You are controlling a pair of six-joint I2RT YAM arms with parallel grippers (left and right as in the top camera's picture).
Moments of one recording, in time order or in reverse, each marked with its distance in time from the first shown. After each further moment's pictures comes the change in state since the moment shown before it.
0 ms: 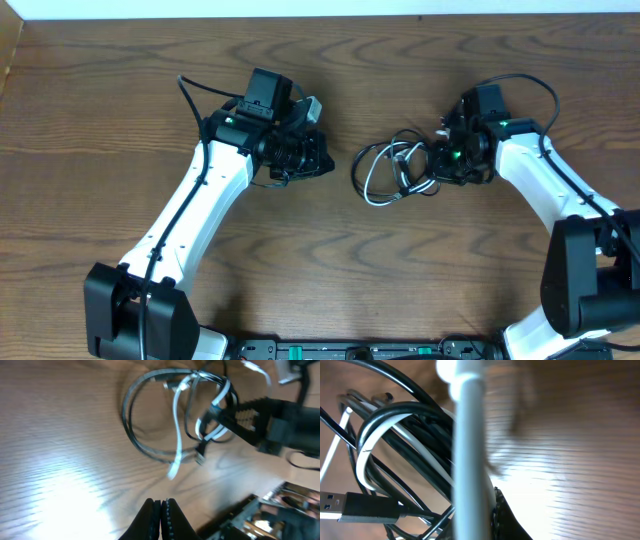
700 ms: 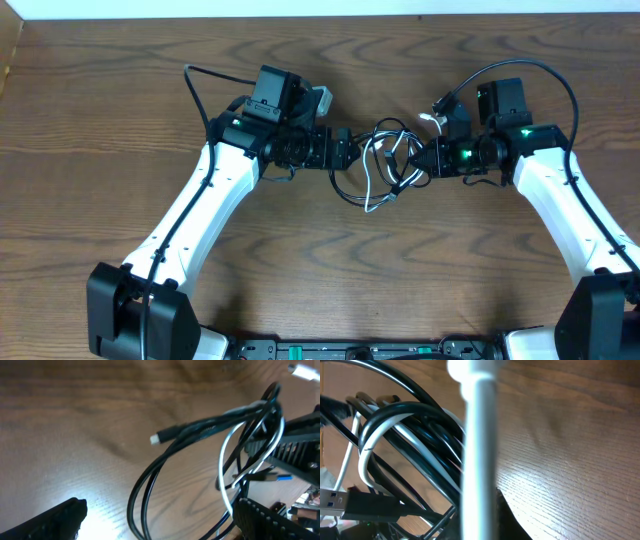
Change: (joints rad) left arm -0.032 0.000 0.000 0.128 -0.066 0.102; right arm 0.000 -0.181 -0.001 -0.007 -0.266 -0.179
